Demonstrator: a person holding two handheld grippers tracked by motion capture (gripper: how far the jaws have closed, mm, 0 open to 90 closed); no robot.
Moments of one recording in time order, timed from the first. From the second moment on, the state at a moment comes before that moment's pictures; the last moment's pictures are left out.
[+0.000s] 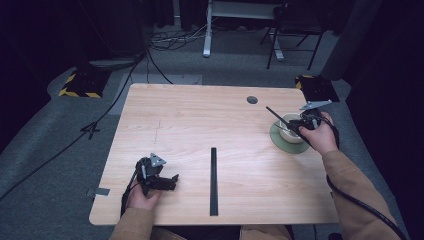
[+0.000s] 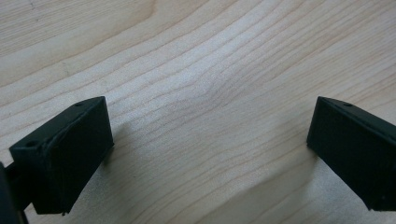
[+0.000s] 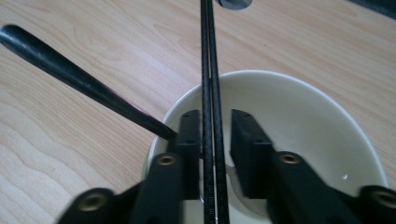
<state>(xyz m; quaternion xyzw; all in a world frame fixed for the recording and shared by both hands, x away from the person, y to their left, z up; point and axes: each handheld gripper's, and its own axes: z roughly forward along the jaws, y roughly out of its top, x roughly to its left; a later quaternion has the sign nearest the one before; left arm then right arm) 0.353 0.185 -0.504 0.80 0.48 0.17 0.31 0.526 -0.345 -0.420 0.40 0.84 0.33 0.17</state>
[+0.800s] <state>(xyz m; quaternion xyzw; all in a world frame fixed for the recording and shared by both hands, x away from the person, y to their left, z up) 0.353 0.185 -0.504 0.80 0.48 0.17 0.31 0.493 -0.374 -0.418 0.43 0.83 0.31 0.21</state>
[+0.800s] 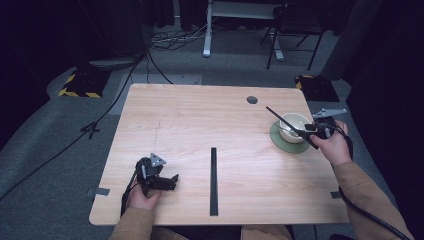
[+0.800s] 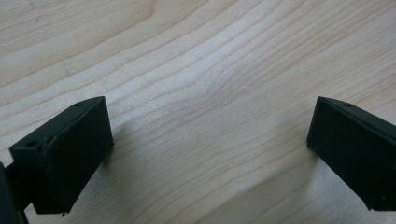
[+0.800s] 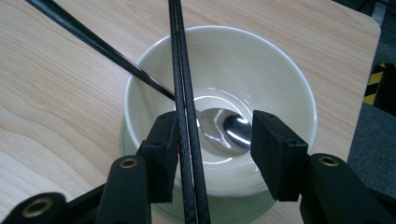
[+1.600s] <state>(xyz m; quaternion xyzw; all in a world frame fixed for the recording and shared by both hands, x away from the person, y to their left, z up) 0.353 0.185 -0.504 0.80 0.48 0.17 0.31 0.532 -0.356 -0.411 0.46 0.79 0.31 0.25</state>
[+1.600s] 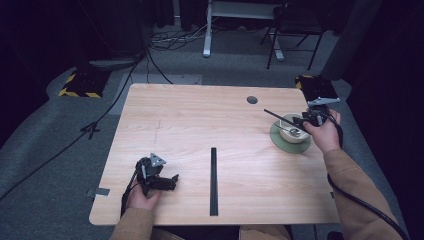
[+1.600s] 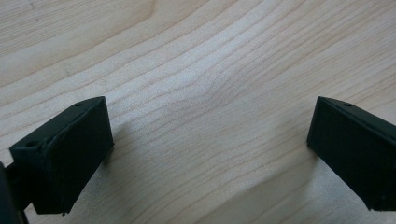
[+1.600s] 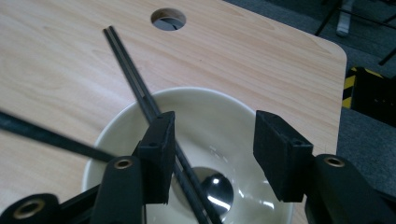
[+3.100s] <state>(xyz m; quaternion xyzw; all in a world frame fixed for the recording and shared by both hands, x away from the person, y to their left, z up) 0.353 0.184 -0.504 0.80 0.48 0.16 0.31 0.497 -0.384 -0.419 0.45 0.80 0.29 0.27</state>
